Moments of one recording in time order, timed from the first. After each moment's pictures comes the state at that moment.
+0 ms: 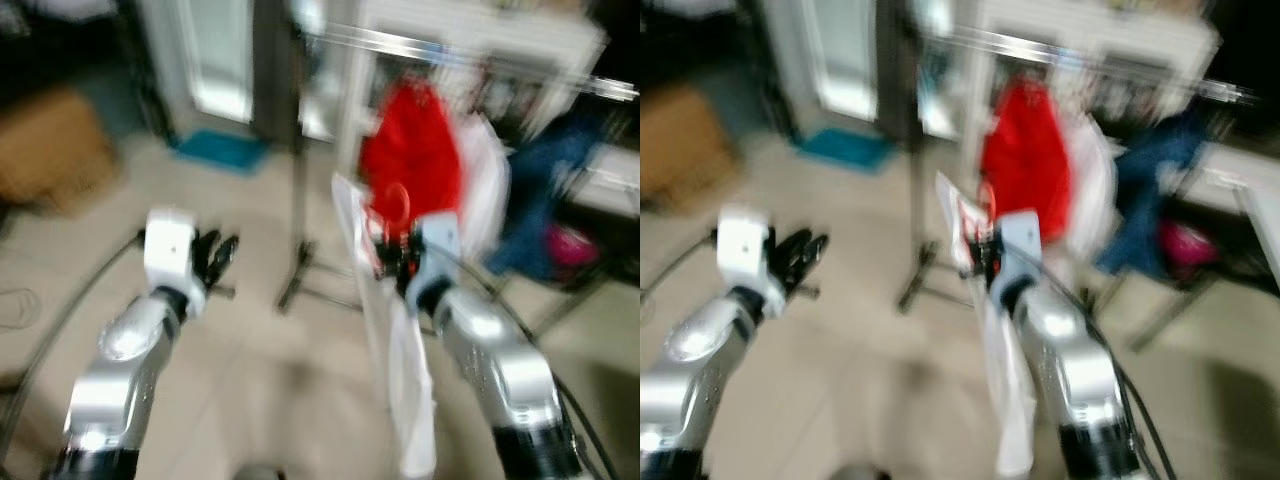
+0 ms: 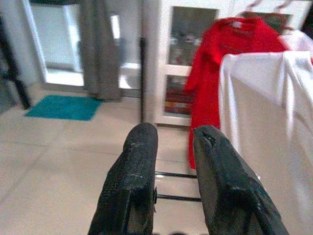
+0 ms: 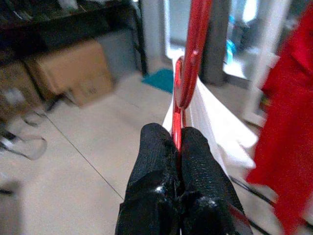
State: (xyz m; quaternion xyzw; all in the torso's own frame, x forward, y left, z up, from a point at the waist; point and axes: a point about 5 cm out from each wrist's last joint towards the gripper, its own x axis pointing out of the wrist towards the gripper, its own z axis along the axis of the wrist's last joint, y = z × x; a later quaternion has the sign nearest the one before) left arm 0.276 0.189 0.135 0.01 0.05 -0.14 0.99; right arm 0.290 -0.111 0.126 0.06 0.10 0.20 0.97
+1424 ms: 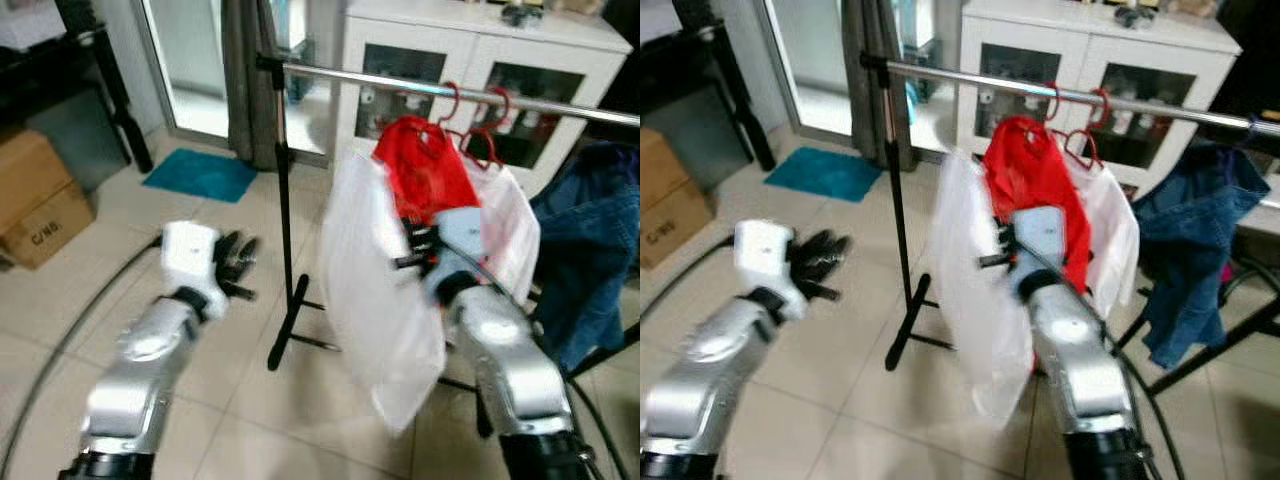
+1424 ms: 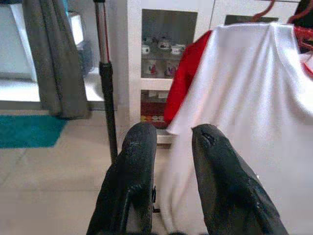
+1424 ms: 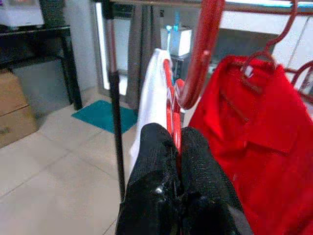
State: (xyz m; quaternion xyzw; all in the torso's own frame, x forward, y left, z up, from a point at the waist) left arm 0.271 0.162 0.135 0.00 0.05 -0.18 0.98; right arm 0.288 -0.130 0.139 0.00 0.03 0.12 0.99
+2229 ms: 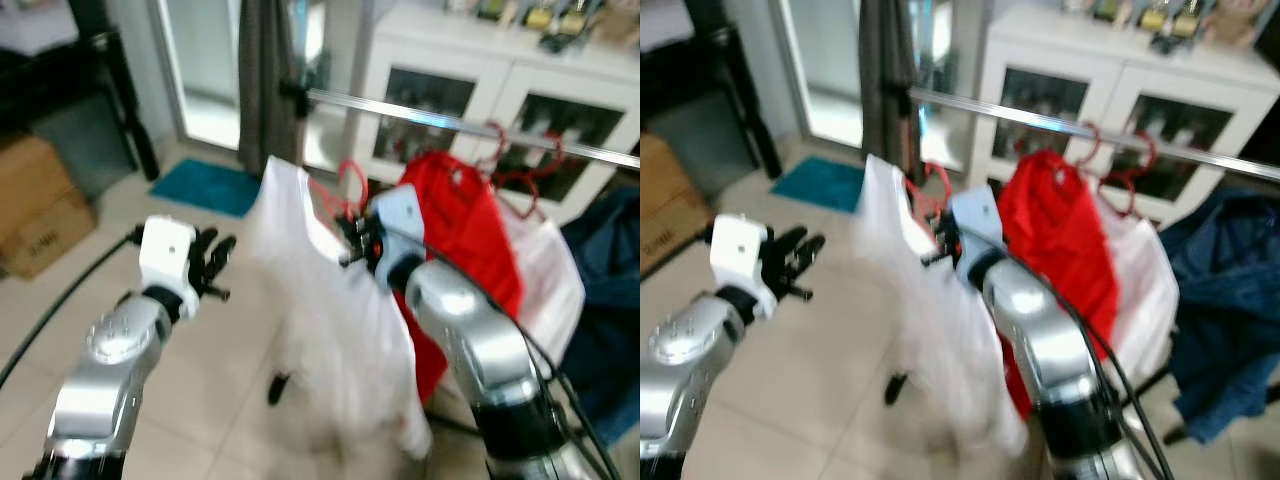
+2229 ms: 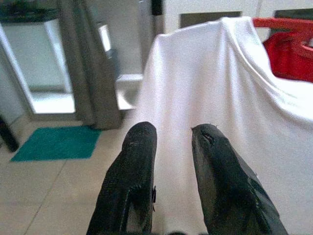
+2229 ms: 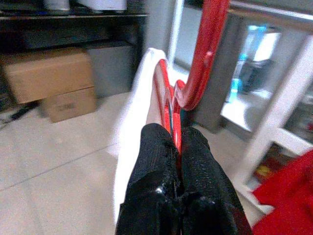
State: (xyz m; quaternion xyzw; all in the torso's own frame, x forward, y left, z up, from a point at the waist) left arm 0.269 0.189 0.145 0.06 0.05 -0.16 0.98; right arm 0.303 -0.075 0.163 -0.04 0.06 0.26 0.96
